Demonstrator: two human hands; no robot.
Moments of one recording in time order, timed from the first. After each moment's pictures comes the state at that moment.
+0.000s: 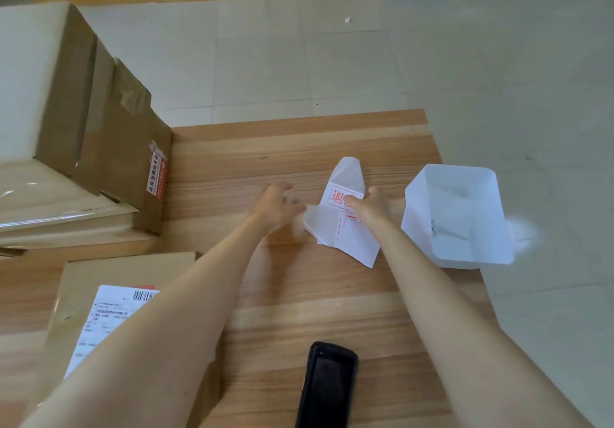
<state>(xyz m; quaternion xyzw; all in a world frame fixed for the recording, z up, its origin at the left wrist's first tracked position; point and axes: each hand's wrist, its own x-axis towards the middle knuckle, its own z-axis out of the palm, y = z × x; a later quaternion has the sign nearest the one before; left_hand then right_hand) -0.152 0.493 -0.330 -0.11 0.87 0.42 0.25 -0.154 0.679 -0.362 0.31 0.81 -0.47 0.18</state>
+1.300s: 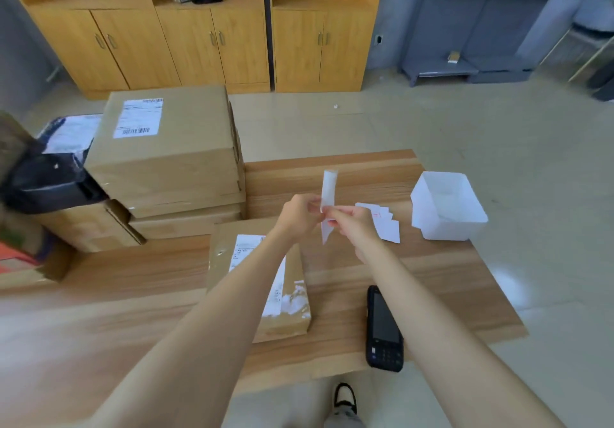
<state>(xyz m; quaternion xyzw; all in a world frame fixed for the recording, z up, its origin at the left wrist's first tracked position) -0.001 0.386 -0.208 0.06 0.87 0.47 0.14 0.019 0.512 -0.223 0.21 0.72 -0.65 0.07</state>
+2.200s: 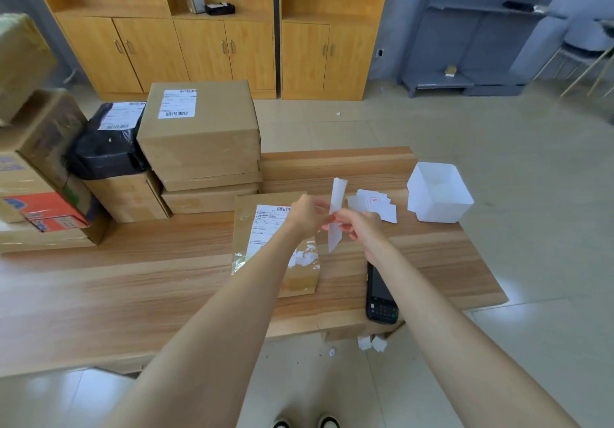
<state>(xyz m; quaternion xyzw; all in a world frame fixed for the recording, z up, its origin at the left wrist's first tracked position) 0.094 0.363 -0.188 0.06 0.86 0.49 0.16 0.119 0.495 -0.204 0.24 0.71 -0.66 0.09</state>
